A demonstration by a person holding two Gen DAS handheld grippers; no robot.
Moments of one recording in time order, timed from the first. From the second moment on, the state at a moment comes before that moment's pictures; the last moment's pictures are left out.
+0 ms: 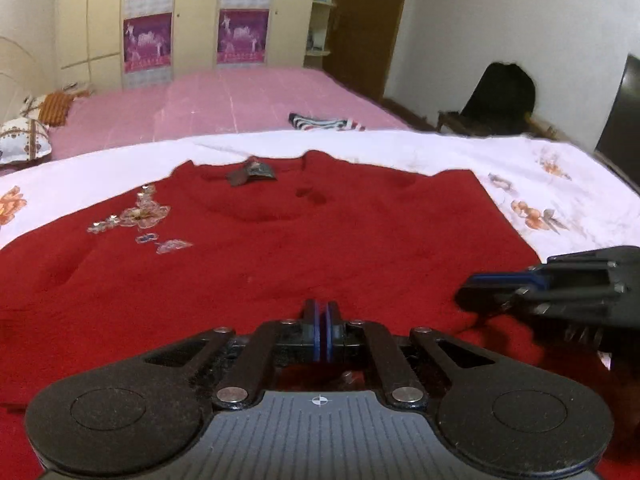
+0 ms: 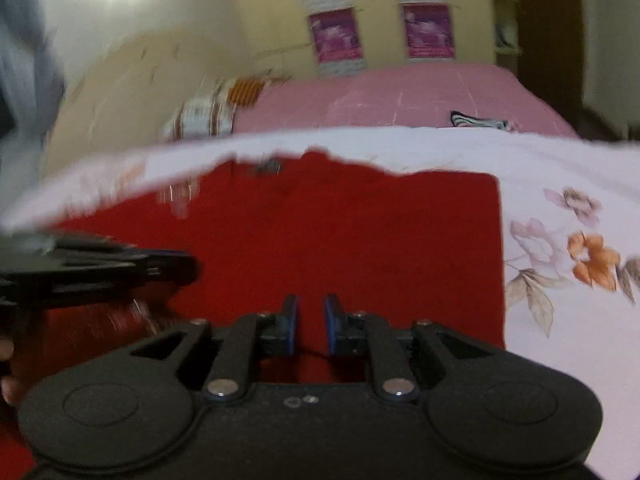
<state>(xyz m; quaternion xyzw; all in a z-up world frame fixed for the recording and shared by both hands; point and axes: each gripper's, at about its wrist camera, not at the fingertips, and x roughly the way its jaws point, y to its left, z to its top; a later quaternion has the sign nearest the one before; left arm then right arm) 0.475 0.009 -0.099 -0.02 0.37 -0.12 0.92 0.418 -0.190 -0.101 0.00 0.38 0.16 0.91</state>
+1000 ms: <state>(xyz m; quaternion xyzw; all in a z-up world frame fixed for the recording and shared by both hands) 0.376 0.252 -0.091 -0.17 0.31 0.12 0.93 0.405 -0.311 -0.078 0.05 0.35 0.05 0.93</state>
